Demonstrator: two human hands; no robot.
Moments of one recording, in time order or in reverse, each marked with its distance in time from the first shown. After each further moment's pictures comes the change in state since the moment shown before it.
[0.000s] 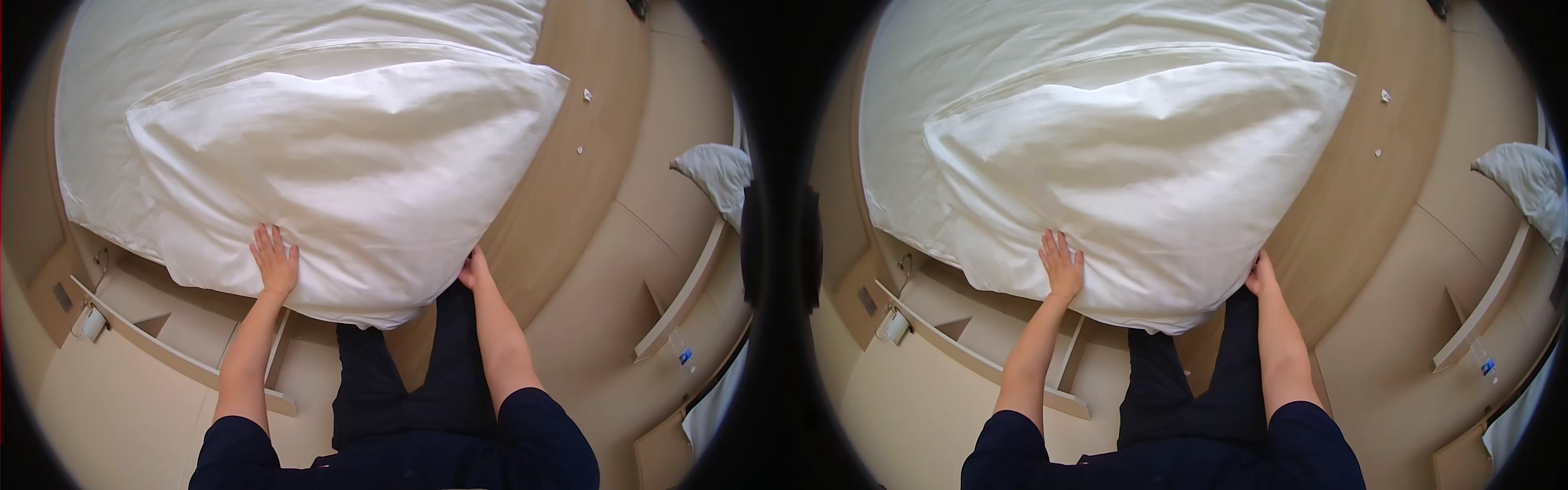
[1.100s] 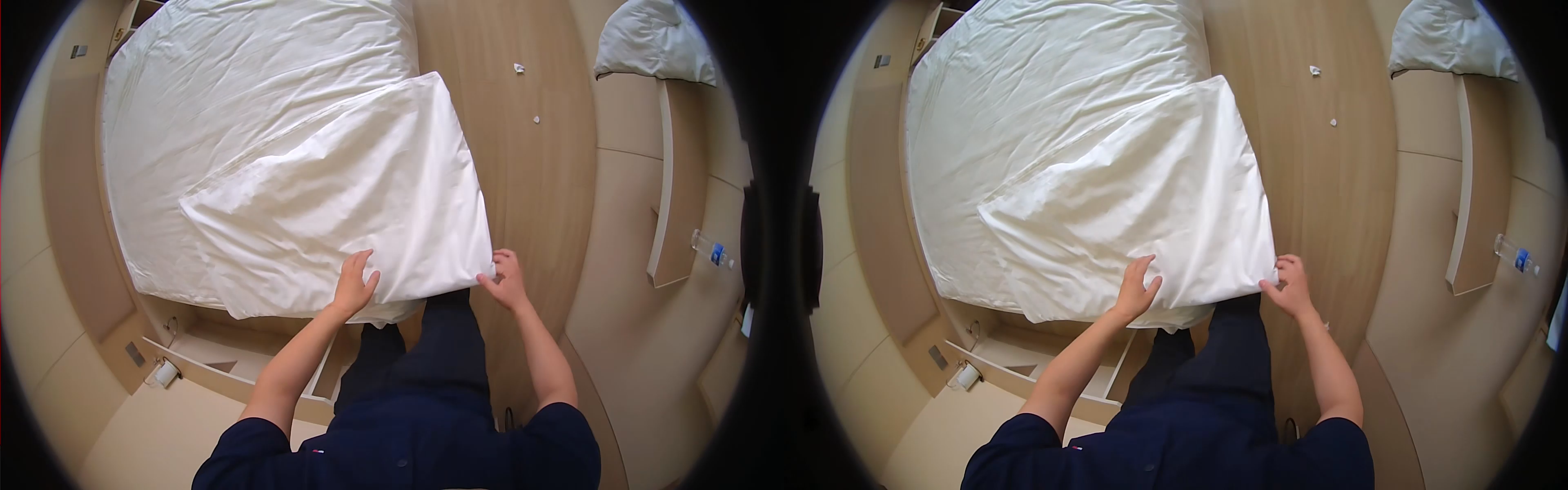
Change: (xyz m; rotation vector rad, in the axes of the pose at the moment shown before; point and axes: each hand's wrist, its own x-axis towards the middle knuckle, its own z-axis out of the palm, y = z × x) left_hand -0.089 0.266 -0.152 -0.452 -0.194 0.529; right_hand -0.331 -0.064 -0.049 -1.206 -0.005 -1.443
